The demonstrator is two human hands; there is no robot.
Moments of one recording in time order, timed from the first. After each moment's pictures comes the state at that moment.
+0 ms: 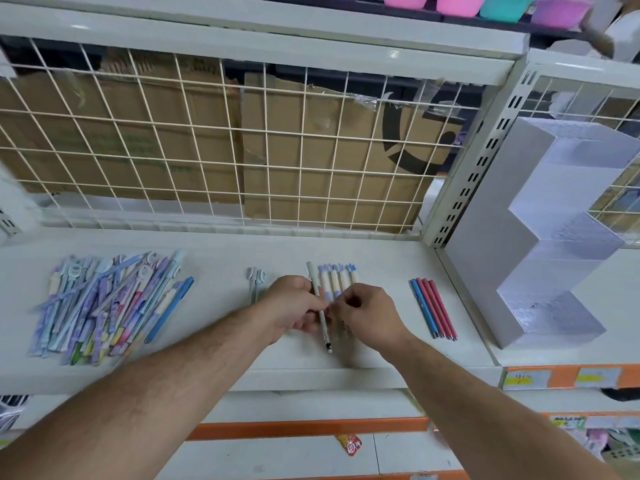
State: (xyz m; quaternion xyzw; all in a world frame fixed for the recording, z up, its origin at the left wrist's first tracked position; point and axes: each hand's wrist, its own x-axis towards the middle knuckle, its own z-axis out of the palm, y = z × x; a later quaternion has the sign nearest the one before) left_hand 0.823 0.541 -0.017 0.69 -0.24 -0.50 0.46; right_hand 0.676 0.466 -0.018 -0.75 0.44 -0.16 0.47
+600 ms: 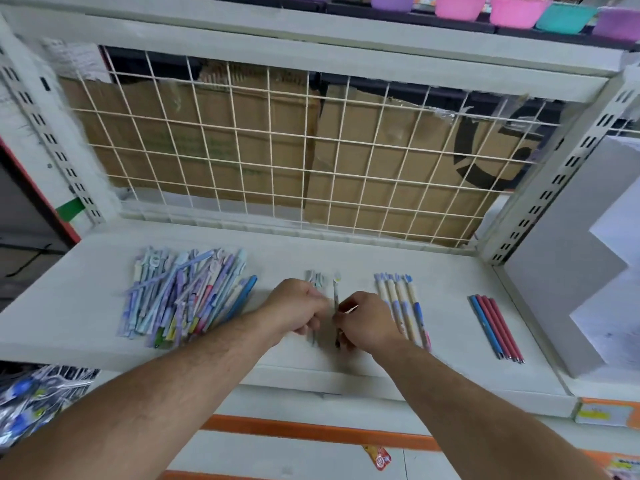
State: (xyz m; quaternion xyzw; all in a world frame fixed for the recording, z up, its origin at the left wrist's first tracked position) left_hand 0.889 0.606 -0.010 0.77 -0.25 -0.42 0.42; right_hand 0.766 0.515 -0.033 -0.75 0.47 -0.08 0.47
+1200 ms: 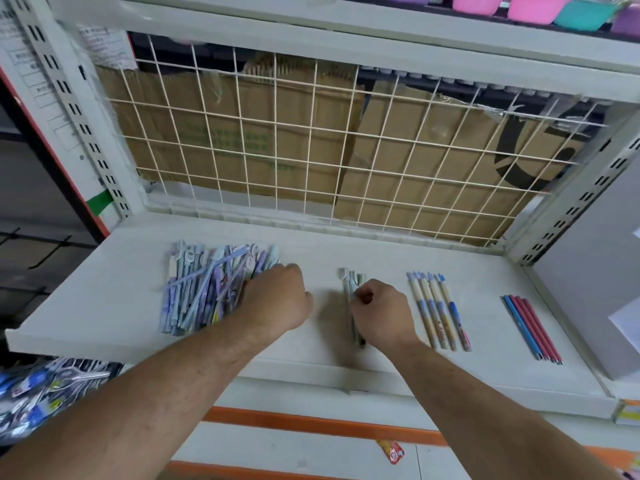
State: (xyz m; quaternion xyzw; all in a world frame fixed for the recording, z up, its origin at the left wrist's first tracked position) left_hand 0.954 0.653 -0.014 0.90 -0.43 -0.05 0.09; right_hand 0.803 0.550 -0.028 -0.80 0.48 -0.14 0.34
